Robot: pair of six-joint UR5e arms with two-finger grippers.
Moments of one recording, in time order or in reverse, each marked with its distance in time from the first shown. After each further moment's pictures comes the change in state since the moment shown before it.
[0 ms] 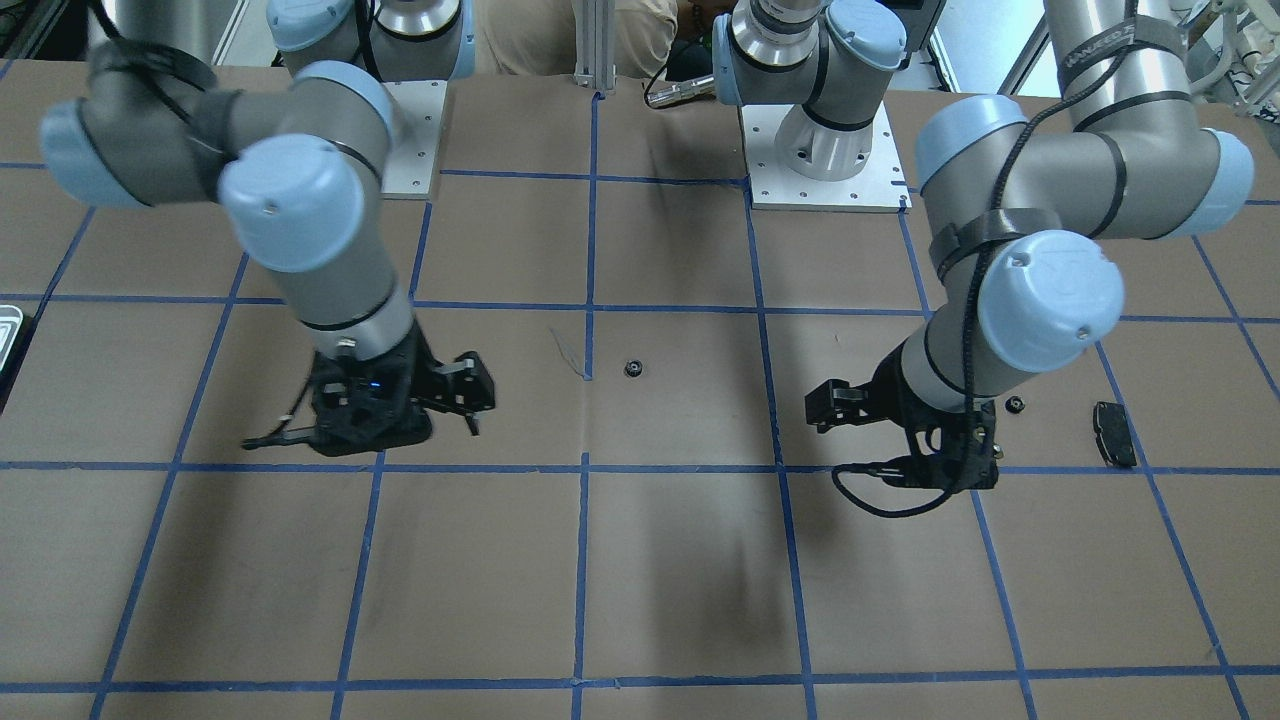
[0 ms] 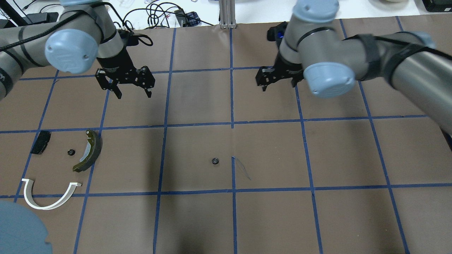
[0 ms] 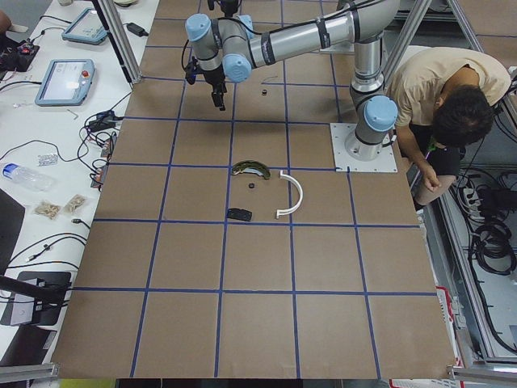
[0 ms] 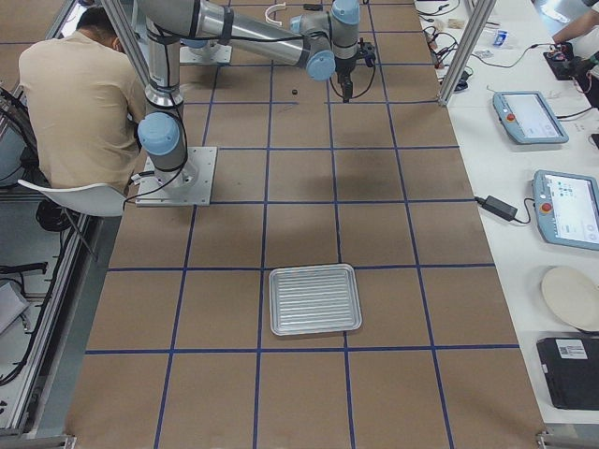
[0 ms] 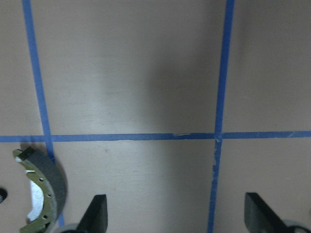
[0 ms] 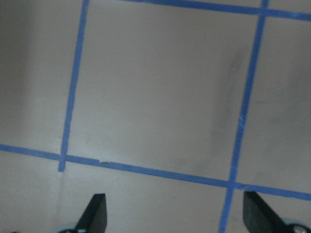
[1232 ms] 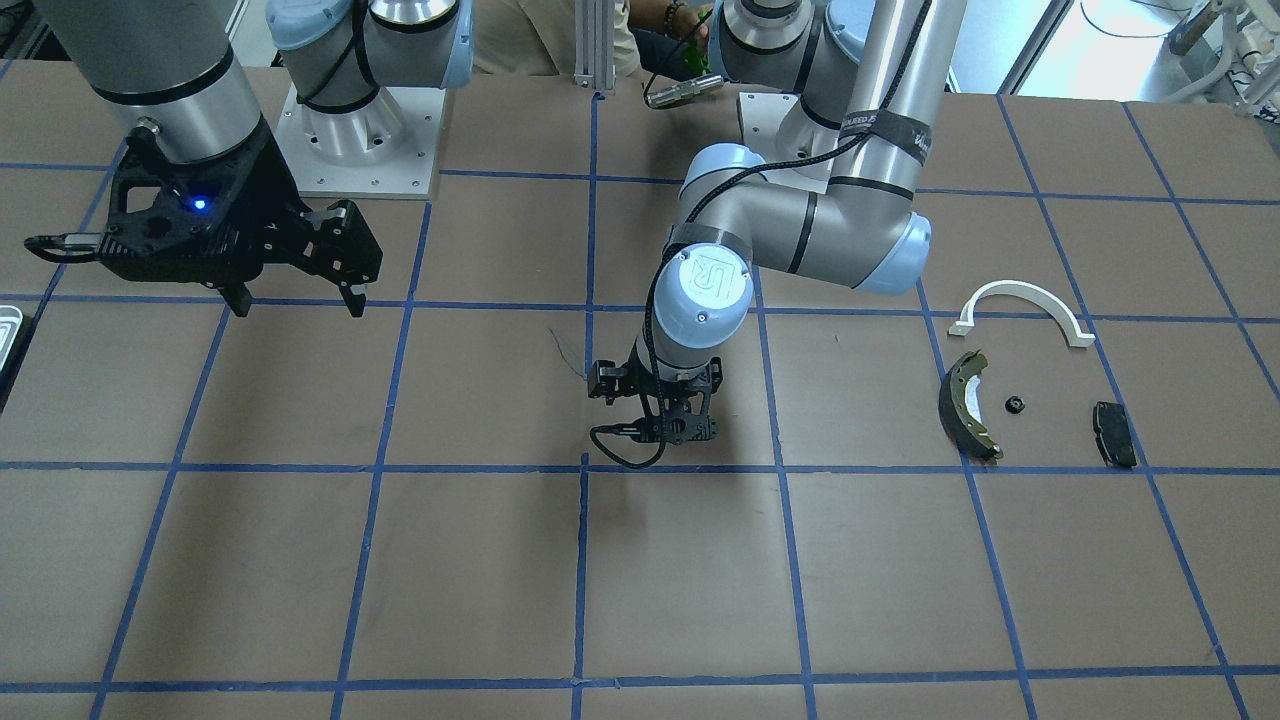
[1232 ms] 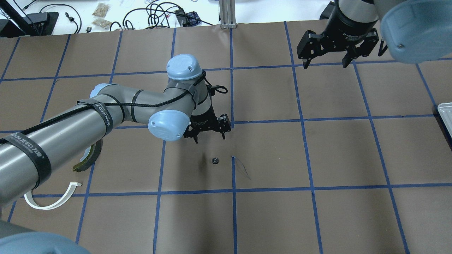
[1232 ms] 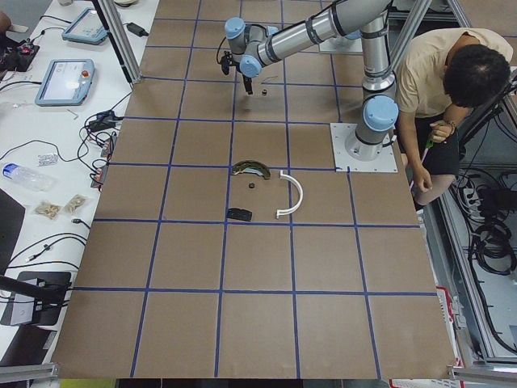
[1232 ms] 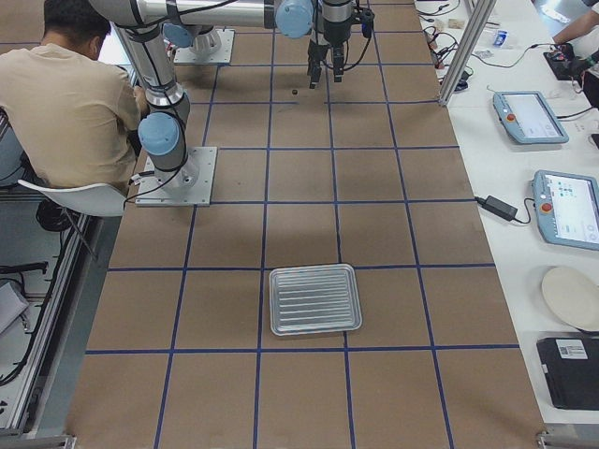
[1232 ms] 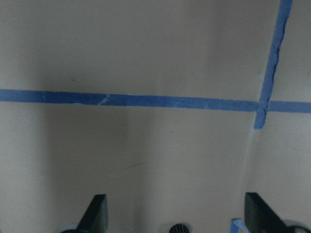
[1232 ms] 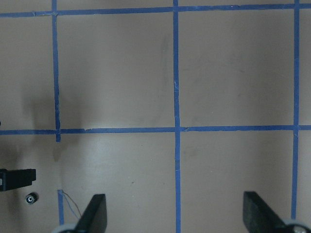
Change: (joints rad) left arm -0.301 -0.080 -0.278 0.372 -0.140 -0.378; right arm -0.029 -0.181 -0.124 0.321 -0.063 0.127
